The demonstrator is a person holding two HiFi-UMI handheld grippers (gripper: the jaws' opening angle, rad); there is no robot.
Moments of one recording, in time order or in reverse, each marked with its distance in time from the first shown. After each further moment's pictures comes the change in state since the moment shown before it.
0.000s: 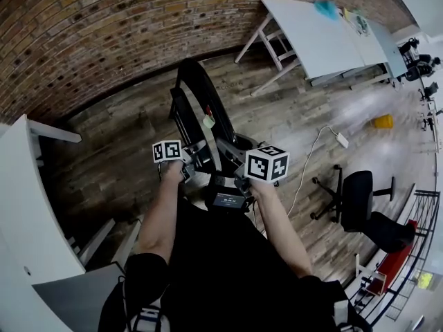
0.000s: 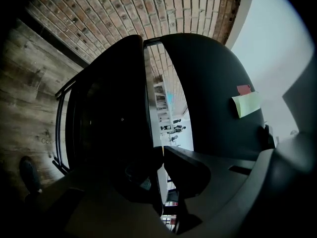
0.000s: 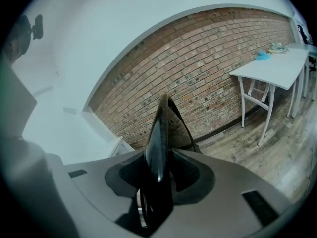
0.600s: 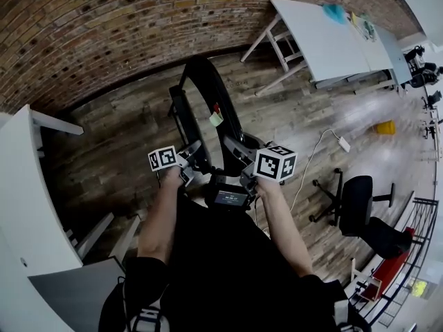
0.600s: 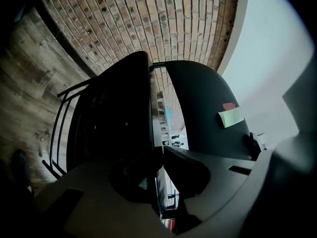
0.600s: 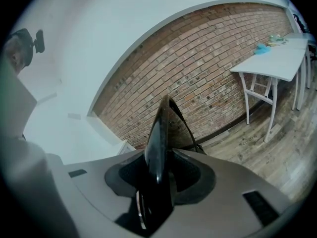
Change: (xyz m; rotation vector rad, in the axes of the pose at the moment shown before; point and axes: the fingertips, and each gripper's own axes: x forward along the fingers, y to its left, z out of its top) left arm -0.035 0.009 0.004 -0.038 -0.195 -0.038; right arm -0.003 -0.005 0.002 0.045 -0.021 0.067
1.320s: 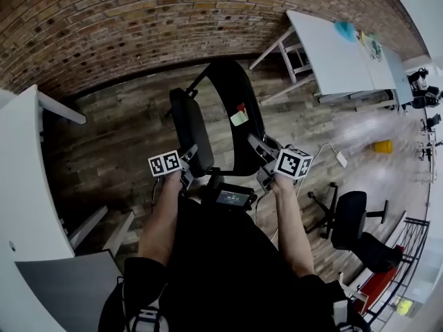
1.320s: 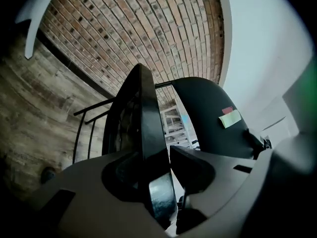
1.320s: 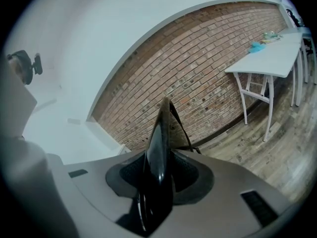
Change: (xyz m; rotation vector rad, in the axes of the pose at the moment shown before) left arm -0.047 0.034 0.006 0.111 -0.112 0.242; right arm -0.015 -0.046 0.010 0.037 -0.040 0.014
